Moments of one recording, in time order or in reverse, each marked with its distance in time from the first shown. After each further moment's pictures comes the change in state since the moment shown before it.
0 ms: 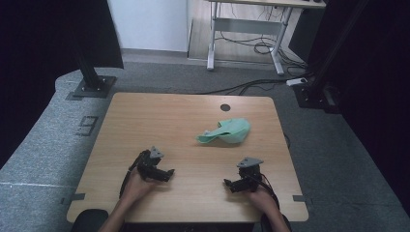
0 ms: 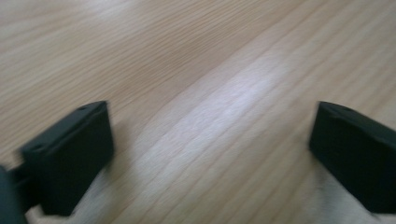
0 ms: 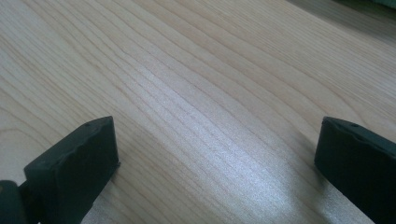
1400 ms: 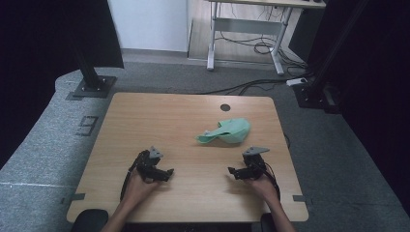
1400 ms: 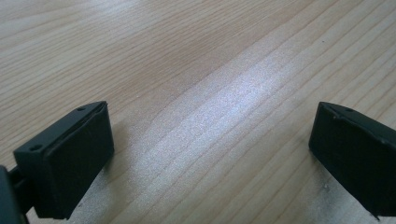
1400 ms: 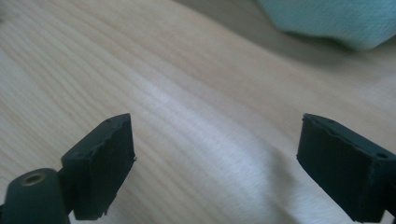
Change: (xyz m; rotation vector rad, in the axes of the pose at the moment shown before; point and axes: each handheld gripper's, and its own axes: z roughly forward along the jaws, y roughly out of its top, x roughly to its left) left arm 0.000 -0.001 0.000 -0.003 0.008 -0.009; right arm -0.031 0.026 -0.008 -0.022 0.003 0.076
